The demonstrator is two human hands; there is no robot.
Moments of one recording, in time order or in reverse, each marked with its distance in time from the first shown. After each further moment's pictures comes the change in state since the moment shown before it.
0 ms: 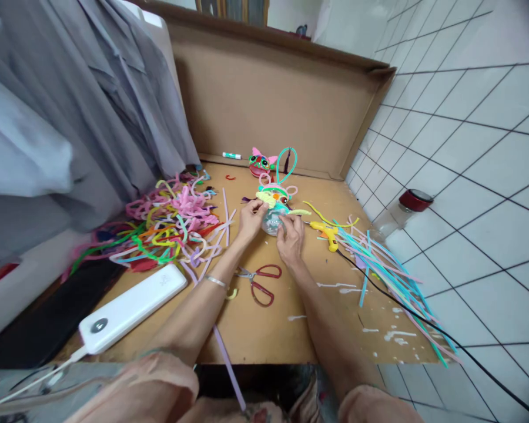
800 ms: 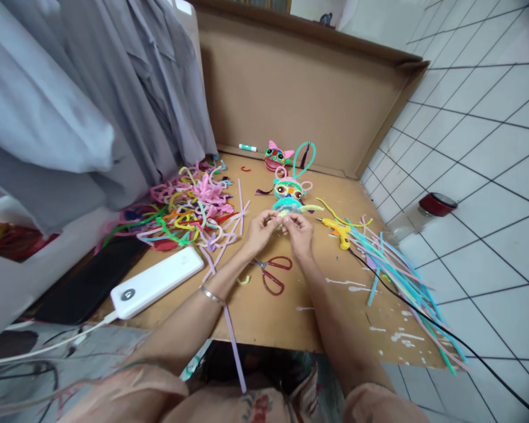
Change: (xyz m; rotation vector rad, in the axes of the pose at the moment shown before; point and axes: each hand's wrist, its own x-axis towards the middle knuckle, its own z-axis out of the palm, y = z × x) left_hand -0.060 0.020 -0.025 -0.178 -0.156 -0.049; right_hand 0.005 -0.033 -0.001 0.883 -0.117 0.510
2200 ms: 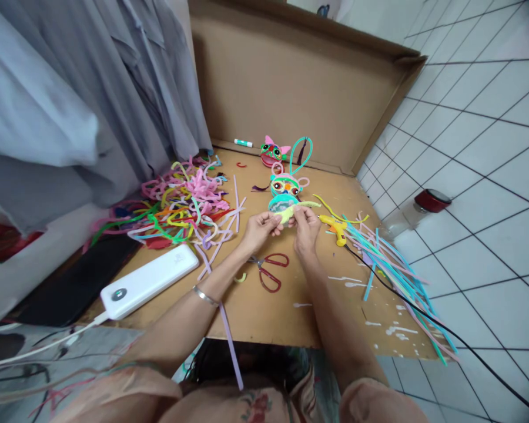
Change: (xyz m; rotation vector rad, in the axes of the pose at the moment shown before) left_hand -0.006 0.006 0.010 -0.205 -0.064 -0.210; right_hand 0.003 -0.020 -0.004 0.022 0.170 -0.028
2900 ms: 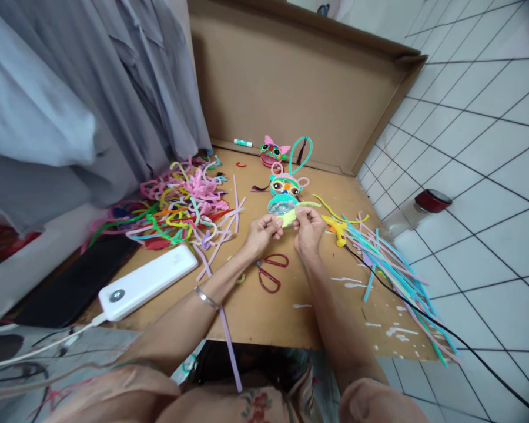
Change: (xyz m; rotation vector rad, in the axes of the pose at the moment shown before) left_hand -0.008 0.001 0.009 0.011 0.016 0.033; right_hand -0.001 -0.009 0.002 -0.018 0.075 -0.067
